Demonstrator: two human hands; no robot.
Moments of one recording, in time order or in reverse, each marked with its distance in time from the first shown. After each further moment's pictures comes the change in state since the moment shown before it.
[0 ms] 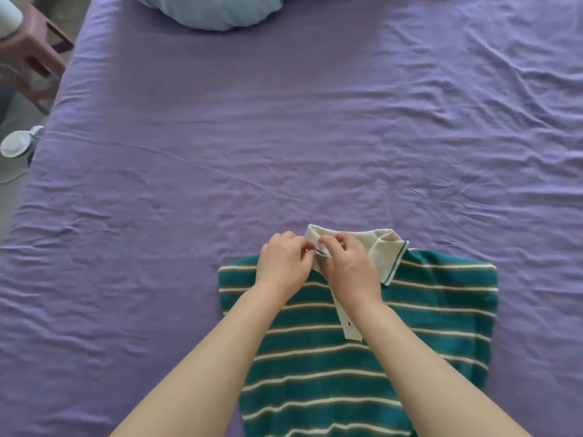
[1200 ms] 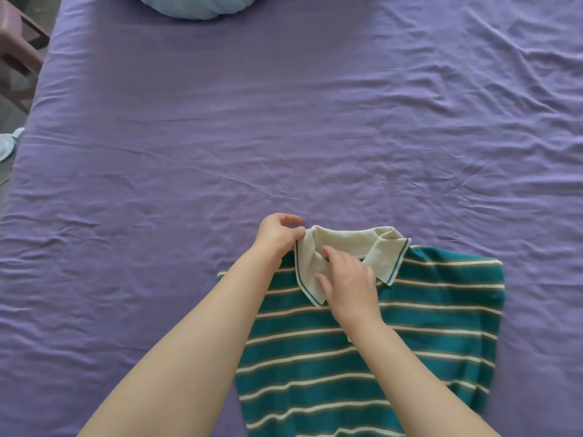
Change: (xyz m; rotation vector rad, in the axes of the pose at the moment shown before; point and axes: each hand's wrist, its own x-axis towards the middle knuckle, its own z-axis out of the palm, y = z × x) left_hand 0.054 -0.003 -0.011 -0.726 -0.180 -0.556; right_hand -0.015 -0.006 0.005 0.069 -0.116 0.129
